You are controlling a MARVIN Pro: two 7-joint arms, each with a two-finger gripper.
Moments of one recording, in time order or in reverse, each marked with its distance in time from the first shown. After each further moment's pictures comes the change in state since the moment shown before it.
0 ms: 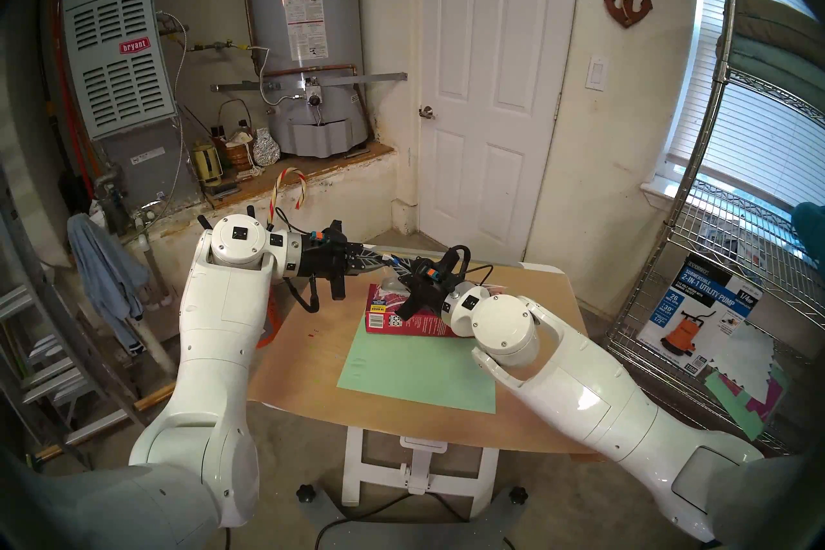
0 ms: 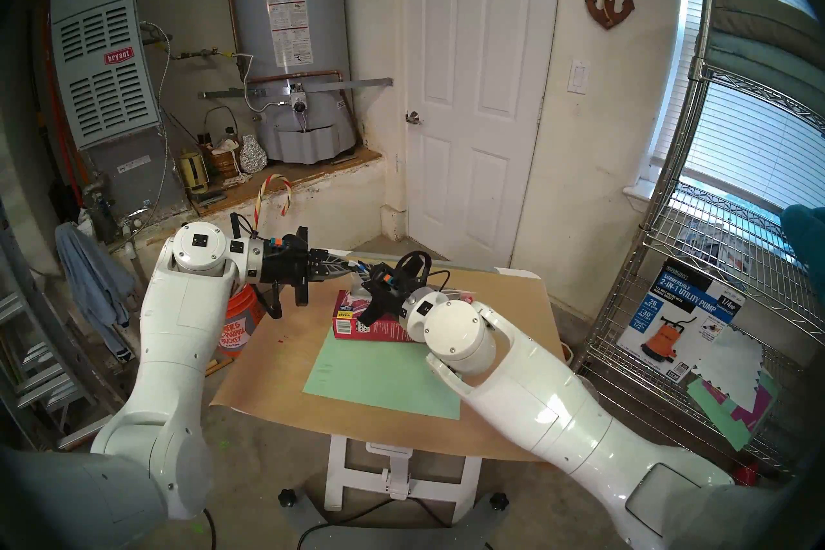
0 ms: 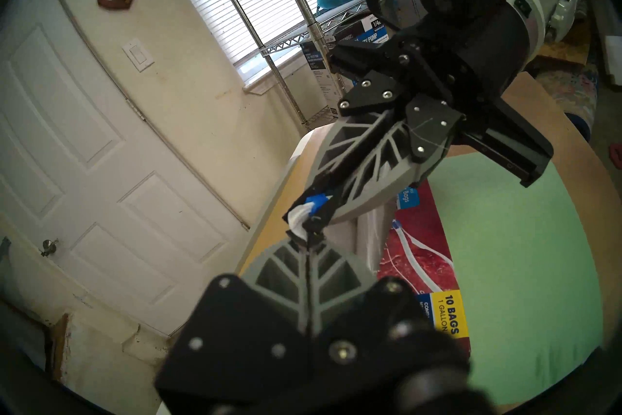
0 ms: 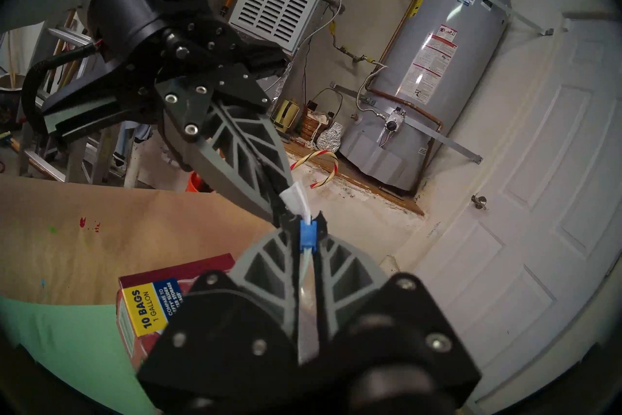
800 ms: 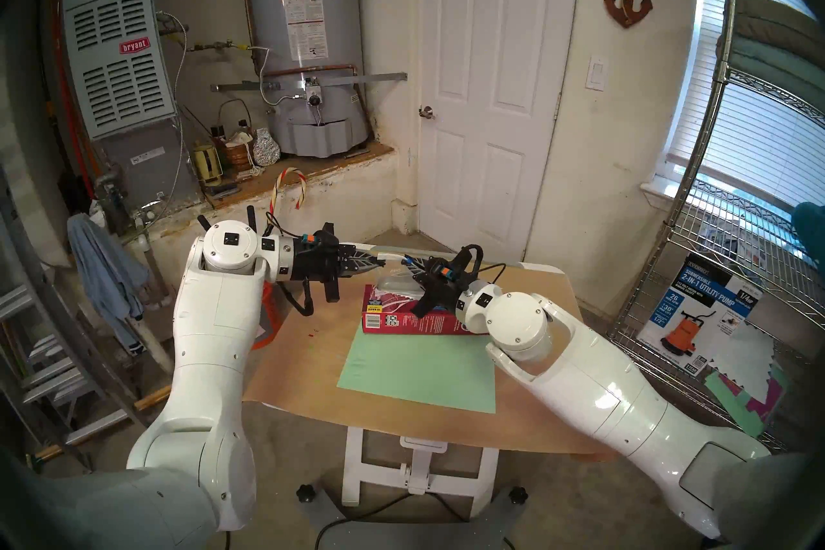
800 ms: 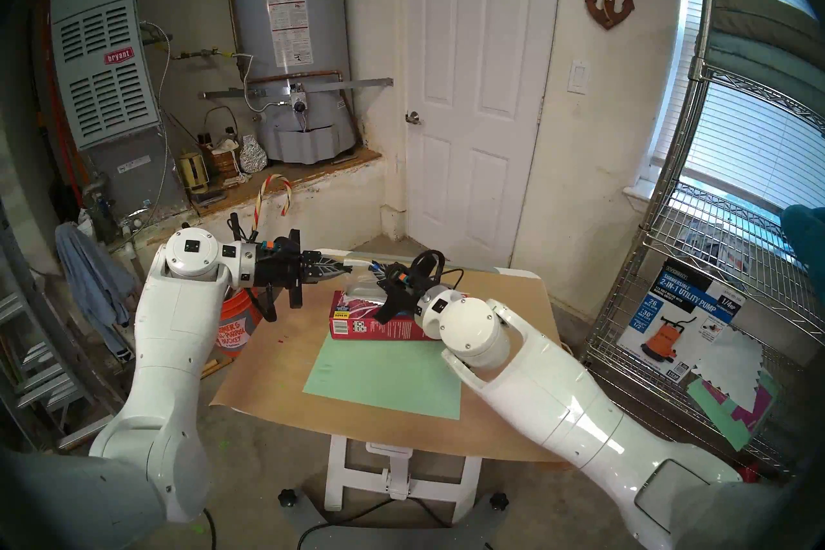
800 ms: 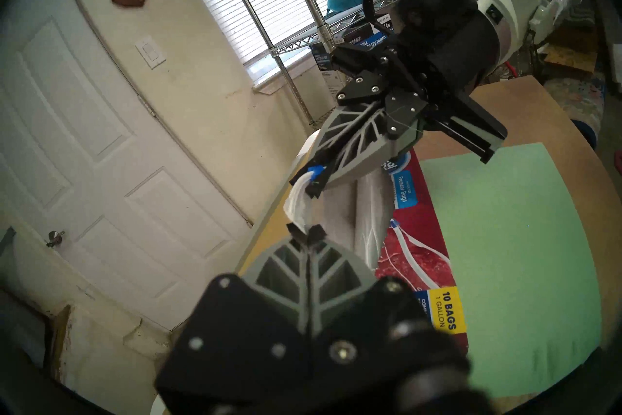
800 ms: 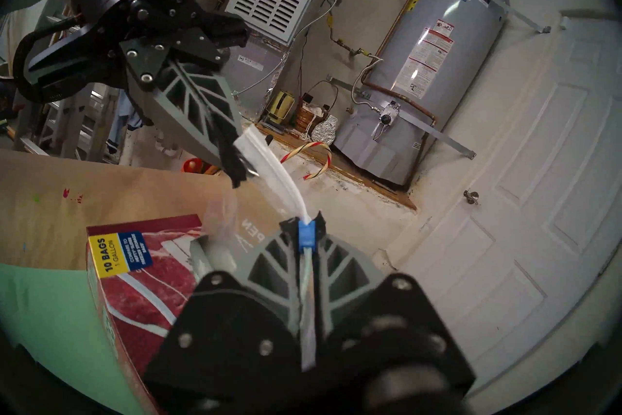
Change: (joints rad) left arm 0.023 0.006 -0.038 -0.002 -0.016 -0.004 0.015; right arm -0.002 0.051 0.036 0.016 0.009 -0.023 0.028
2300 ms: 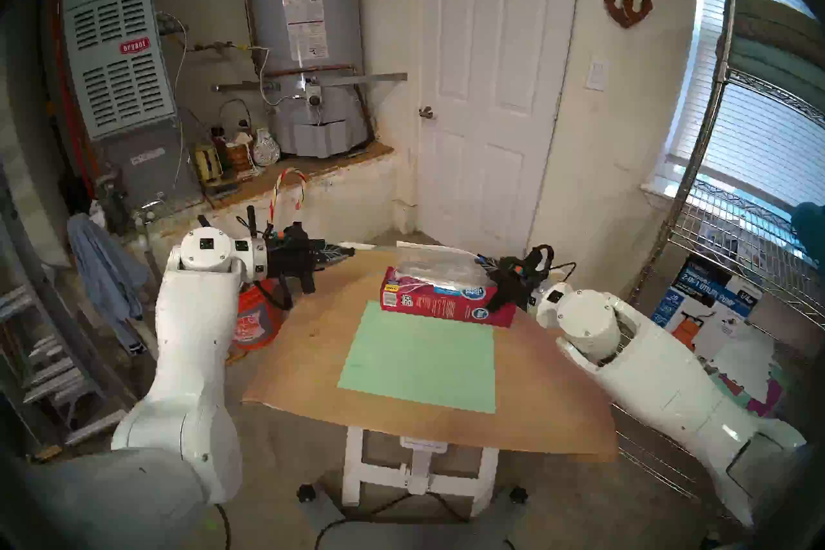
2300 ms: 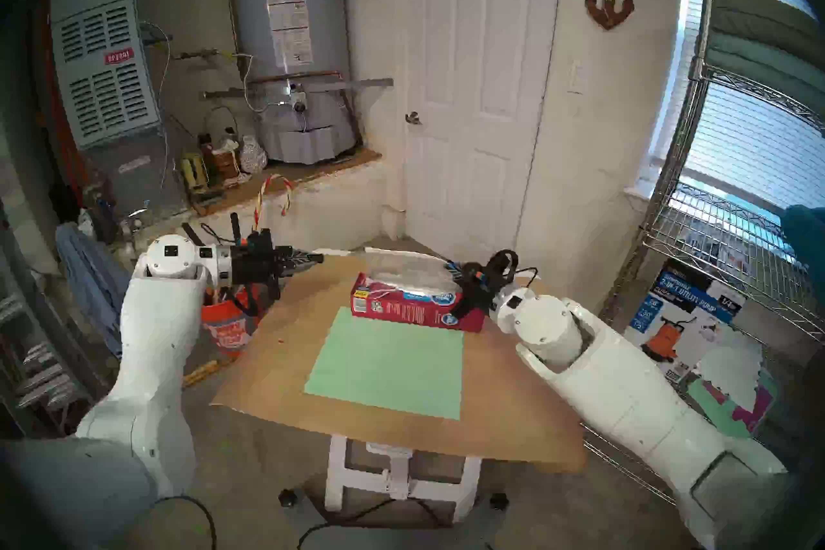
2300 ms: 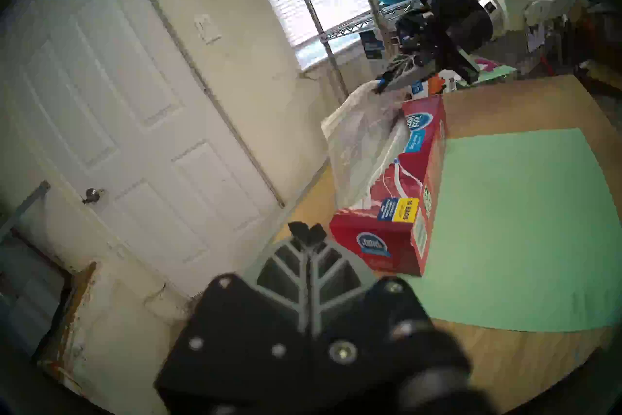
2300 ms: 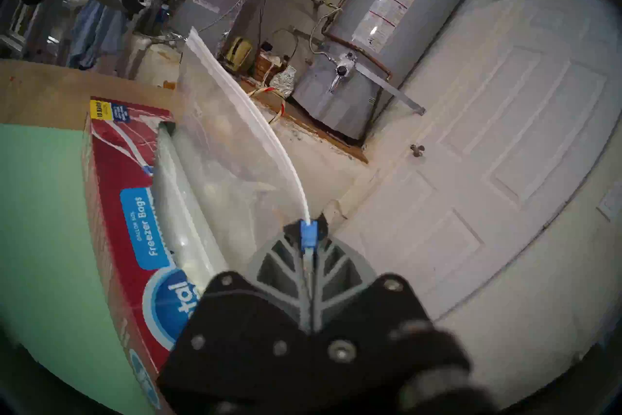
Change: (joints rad) left arm -0.096 0.062 -0.091 0.222 0.000 -0.071 0.053; right arm -0.066 0.212 0.126 0.028 0.048 -0.050 0.003
